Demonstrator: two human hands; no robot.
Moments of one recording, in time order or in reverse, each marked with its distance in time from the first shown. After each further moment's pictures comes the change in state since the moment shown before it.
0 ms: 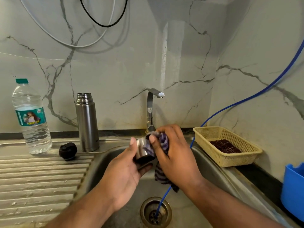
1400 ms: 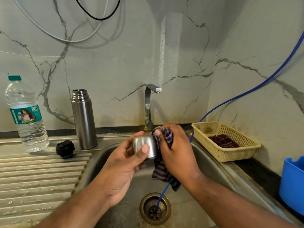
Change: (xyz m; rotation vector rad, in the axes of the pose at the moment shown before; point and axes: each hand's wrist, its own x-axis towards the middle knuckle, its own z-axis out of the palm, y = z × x) left_hand 0.003 -0.001 -0.005 0.071 -0.011 0.056; right_hand 0.001 0.014 0.007 0.160 0.060 0.155
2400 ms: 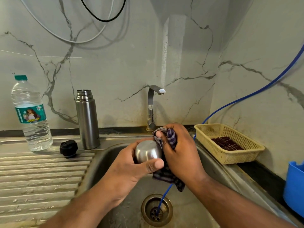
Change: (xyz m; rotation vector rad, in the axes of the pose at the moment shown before) left_hand -0.001 0.001 -0.008 0.299 -0.136 0.042; right_hand 0.002 -0.003 -0.005 0.000 0.000 -0.018
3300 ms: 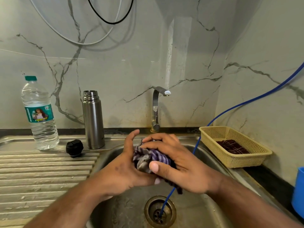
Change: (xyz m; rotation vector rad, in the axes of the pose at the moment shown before) left_hand -0.005 0.019 -0.022 0.462 -0.039 -0.053; right_hand 0.001 -0.008 -0.022 0.069 -0.635 -0.327
